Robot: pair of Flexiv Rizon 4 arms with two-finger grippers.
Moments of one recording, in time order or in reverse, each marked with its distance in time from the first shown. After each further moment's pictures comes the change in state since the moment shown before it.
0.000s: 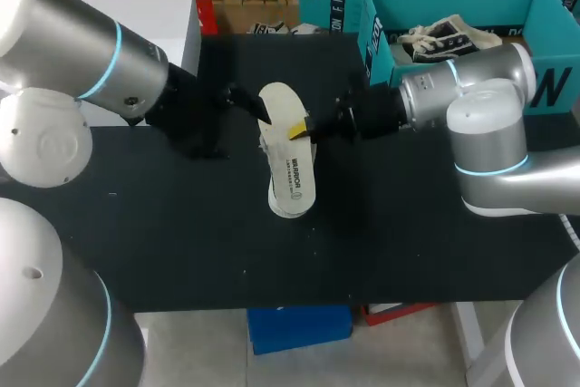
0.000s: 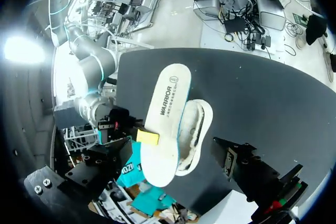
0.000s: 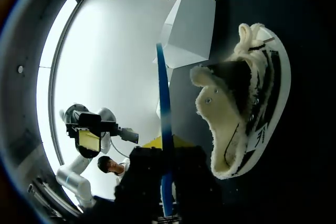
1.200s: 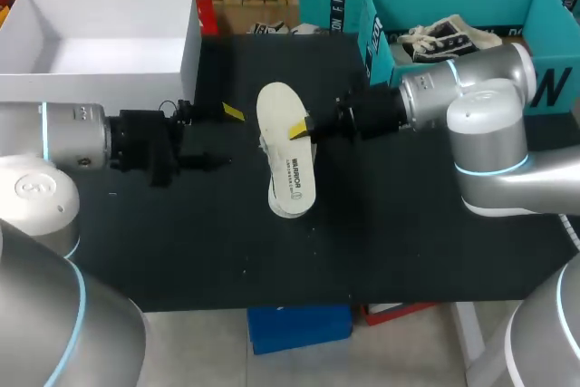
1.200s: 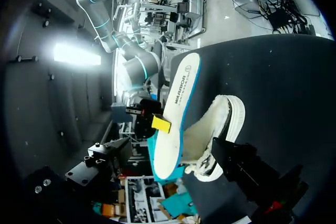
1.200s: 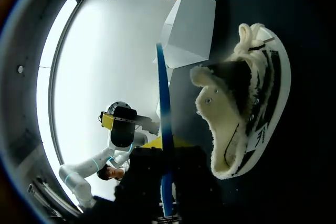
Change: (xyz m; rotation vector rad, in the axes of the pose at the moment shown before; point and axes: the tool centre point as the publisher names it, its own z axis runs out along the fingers) left arm 0.031 0.022 0.013 0.038 -0.575 -0.080; right arm 0.000 0.000 0.000 0.000 0.000 0.000
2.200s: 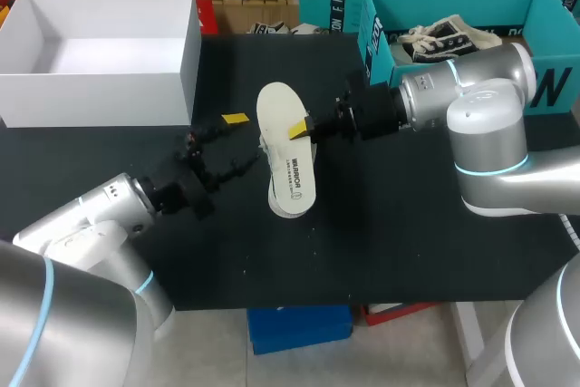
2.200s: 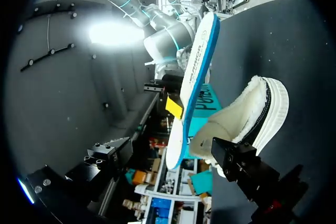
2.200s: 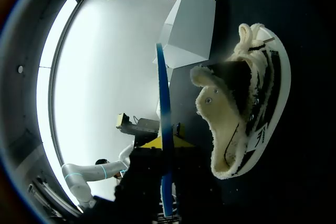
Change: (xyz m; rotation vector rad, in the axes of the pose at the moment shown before) left arm 0.012 0.015 0.027 -0.264 -0.433 -0.036; right arm 0.000 0.000 0.000 0.000 0.000 0.000
